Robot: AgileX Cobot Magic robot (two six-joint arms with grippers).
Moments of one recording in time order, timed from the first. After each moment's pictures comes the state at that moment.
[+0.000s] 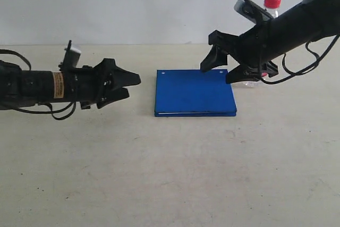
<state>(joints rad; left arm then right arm) 0.00 2.13 -1.04 1.22 -0.91 -1.68 0.17 1.94 -1.32 0.95 0.75 -0.53</state>
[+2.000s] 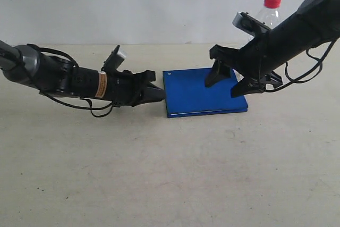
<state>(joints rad) -0.13 2.32 -1.33 1.41 -0.79 -1.81 0.17 1.97 -1.32 0.82 0.79 -0.43</state>
